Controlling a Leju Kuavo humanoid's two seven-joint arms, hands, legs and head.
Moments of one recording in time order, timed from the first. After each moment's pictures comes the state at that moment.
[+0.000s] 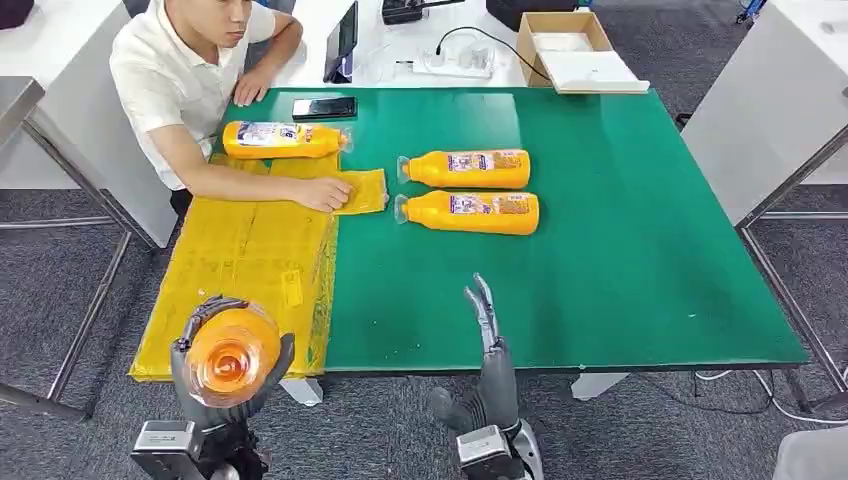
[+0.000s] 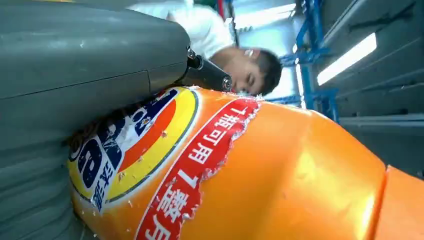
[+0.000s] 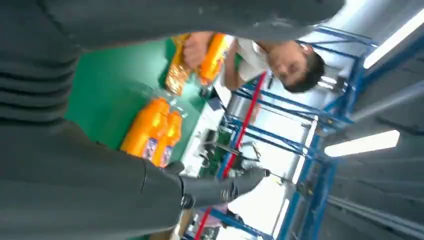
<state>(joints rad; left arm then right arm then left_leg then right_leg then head) 0.14 -0.13 -0.29 -1.68 -0.13 0.64 -0.63 0.04 0.03 0.53 -1.46 0.13 -0.53 -0.67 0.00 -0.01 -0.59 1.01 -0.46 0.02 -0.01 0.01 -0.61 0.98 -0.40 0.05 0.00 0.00</state>
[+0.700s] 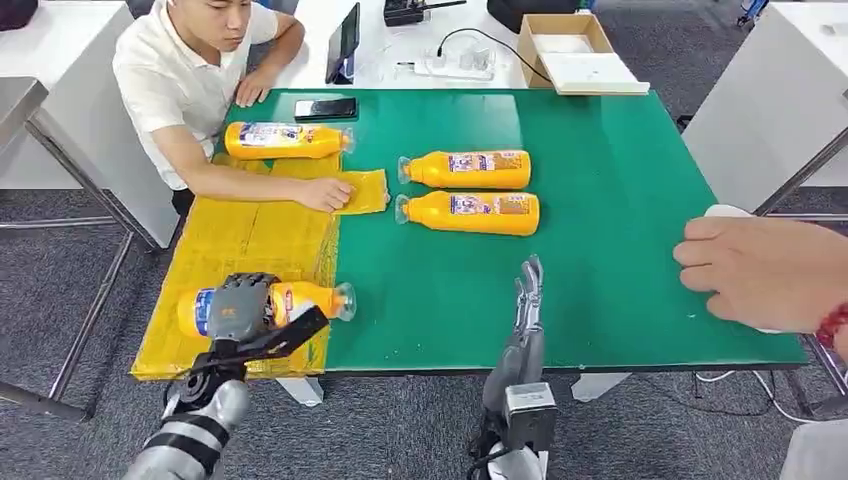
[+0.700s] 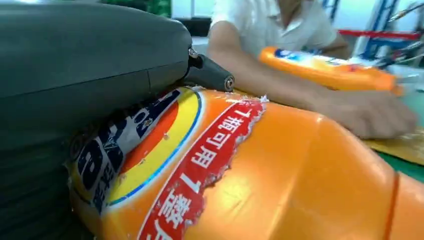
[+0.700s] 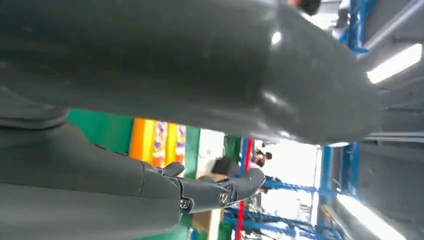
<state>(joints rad) -0.37 -0.03 -0.14 -0.87 -1.06 0.41 0.03 0.06 0.21 0.30 -1.44 0.05 -0.37 -0.67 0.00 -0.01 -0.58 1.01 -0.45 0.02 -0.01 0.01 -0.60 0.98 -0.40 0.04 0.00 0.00</state>
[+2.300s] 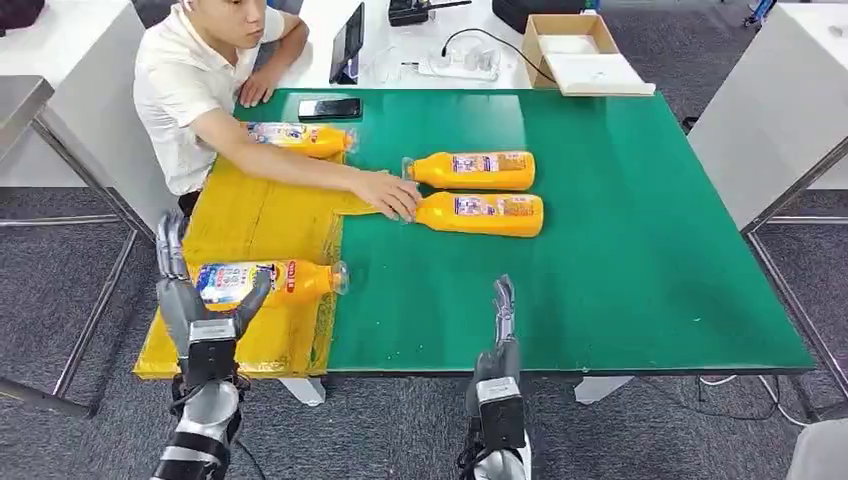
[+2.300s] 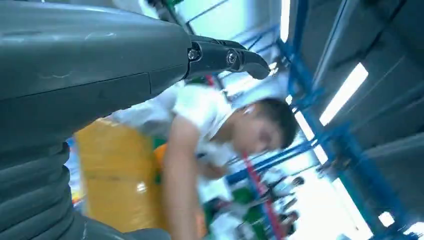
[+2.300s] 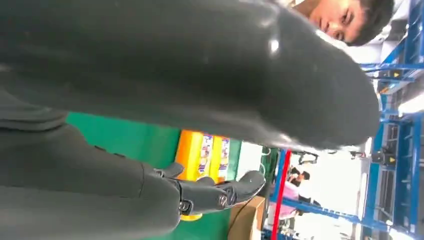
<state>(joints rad) -0.15 -0.16 -0.06 -1.34 -0.33 0.70 -0.67 0.04 0.22 0.30 -1.27 0.05 -0.40 -0.67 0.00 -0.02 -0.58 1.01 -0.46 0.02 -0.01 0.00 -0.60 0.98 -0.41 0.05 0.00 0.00</state>
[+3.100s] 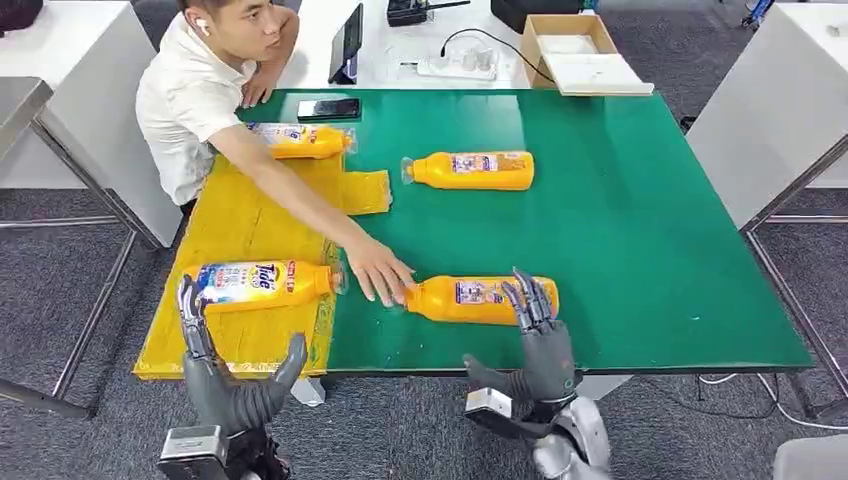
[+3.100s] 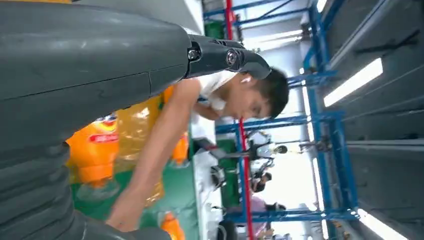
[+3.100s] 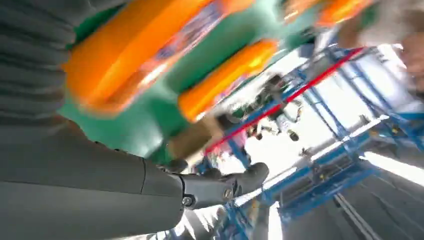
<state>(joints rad) 0.17 -0.21 -0.33 -1.65 -0.14 0.70 -0.66 -0.08 -0.05 0.19 -1.14 0.68 -0.63 -0.53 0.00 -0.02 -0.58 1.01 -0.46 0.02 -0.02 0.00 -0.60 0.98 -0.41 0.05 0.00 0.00</state>
